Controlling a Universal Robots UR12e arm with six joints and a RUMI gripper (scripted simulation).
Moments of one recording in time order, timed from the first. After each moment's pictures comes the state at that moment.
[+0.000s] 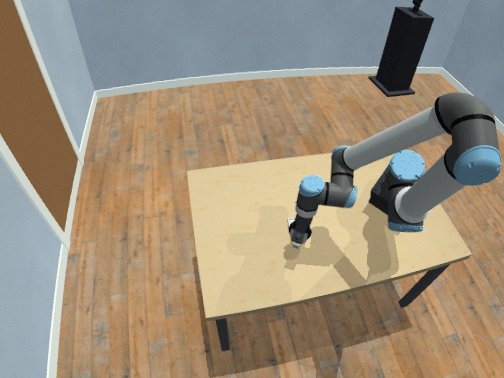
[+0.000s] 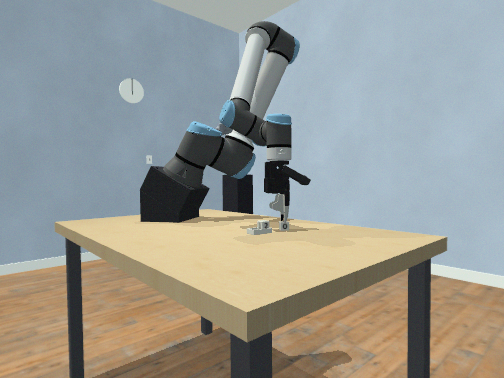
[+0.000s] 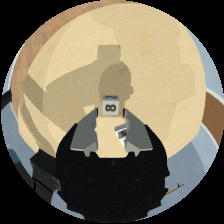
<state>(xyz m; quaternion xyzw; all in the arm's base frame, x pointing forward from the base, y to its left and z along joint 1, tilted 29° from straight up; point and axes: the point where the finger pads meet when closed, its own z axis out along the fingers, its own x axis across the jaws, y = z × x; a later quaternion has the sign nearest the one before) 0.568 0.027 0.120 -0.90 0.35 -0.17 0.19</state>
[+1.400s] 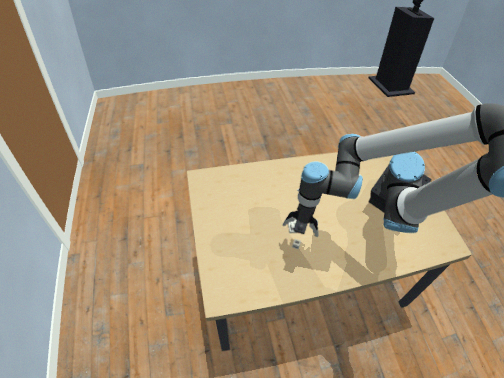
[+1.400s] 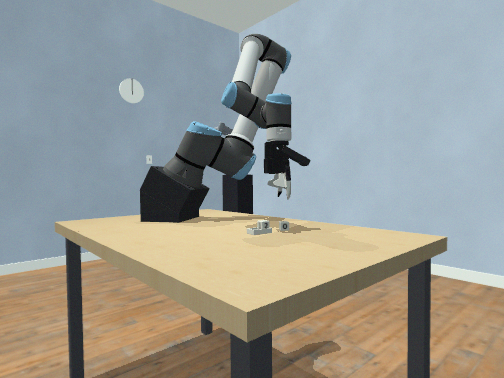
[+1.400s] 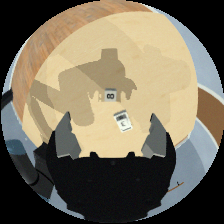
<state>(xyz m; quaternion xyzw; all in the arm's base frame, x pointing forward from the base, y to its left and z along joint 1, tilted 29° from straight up) 0.537 0.012 0.182 -0.90 0.35 -0.17 0.19</state>
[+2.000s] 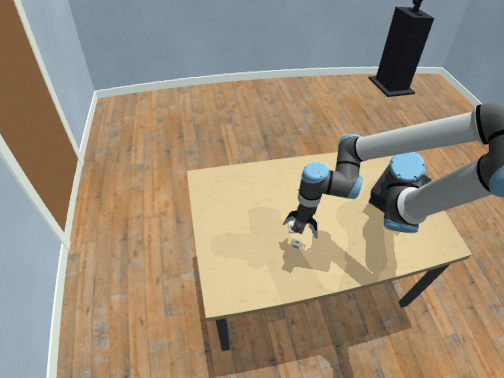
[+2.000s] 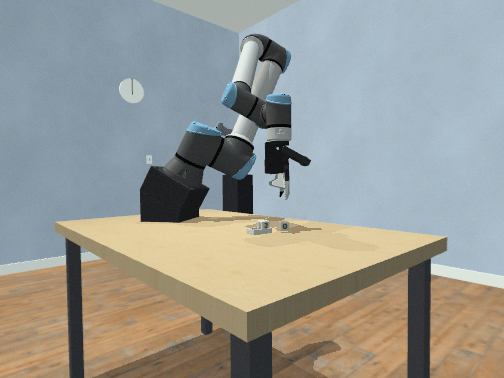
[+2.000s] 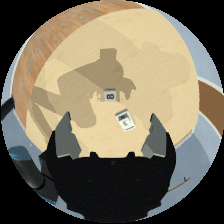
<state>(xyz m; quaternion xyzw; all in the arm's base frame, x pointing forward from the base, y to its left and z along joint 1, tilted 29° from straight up) 0.538 0.012 0.182 -0.89 0.39 -0.16 0.19</state>
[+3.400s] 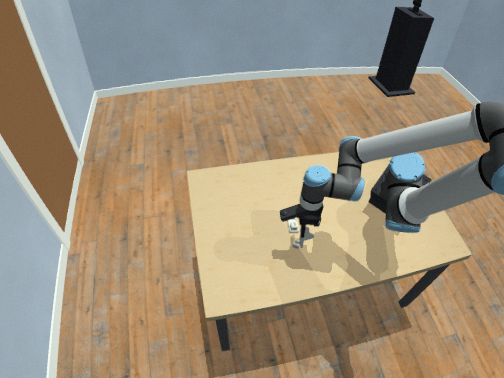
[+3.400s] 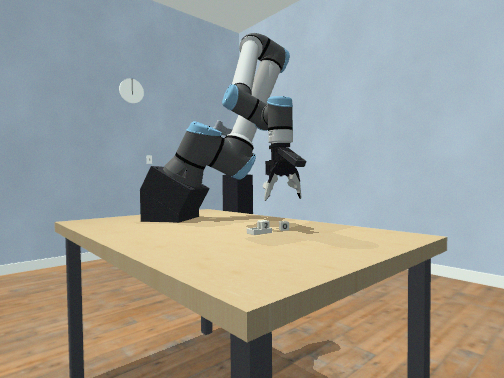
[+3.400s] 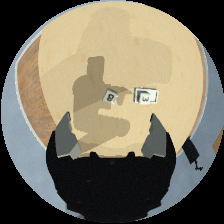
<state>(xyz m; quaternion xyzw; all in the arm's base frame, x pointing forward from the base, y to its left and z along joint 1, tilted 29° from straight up) 0.541 0.012 0.177 -0.56 0.79 -0.04 0.25</state>
